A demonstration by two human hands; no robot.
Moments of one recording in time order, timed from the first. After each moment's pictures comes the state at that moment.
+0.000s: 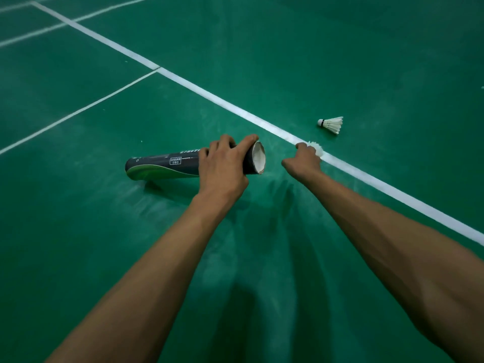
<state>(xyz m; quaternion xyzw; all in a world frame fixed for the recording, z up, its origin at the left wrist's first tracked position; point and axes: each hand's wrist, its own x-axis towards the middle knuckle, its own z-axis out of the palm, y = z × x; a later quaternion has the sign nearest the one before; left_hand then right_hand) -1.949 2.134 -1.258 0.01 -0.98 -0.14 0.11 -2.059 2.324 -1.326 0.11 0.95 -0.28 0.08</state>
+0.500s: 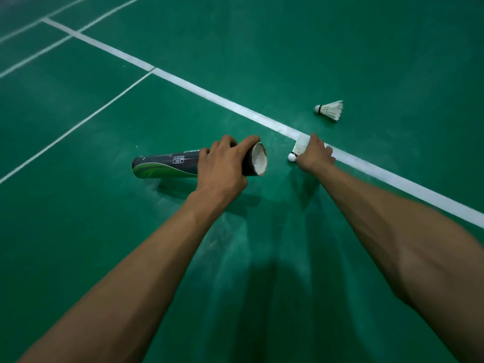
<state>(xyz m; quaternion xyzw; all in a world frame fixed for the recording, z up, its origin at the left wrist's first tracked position) -1.975 2.194 -1.249 0.00 -1.00 -0.08 0.03 -2.105 2.401 -1.366 0.12 0.95 -0.25 0.12</state>
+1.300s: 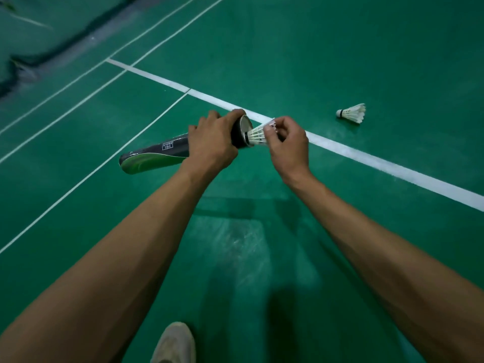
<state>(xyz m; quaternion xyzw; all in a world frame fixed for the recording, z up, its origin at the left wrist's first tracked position) -1.989 2.172 -1.171 0.07 -1.00 -0.01 0.05 -2.019 2.313 -1.257 -0.04 0.70 -0.70 -0.11</state>
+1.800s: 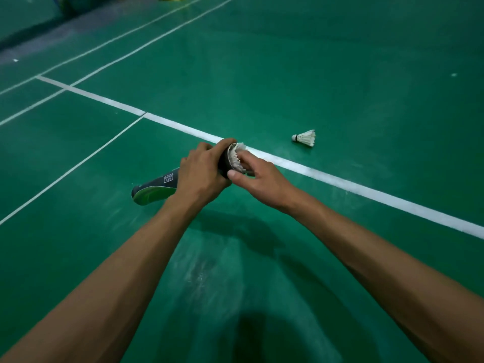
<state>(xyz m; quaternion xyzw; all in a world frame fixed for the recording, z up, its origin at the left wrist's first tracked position) -1.984 2.167 -1.195 -0.04 -0.98 -0.16 0.07 -1.987 2.333 -1.225 -0.21 0.83 -0.51 0.04</state>
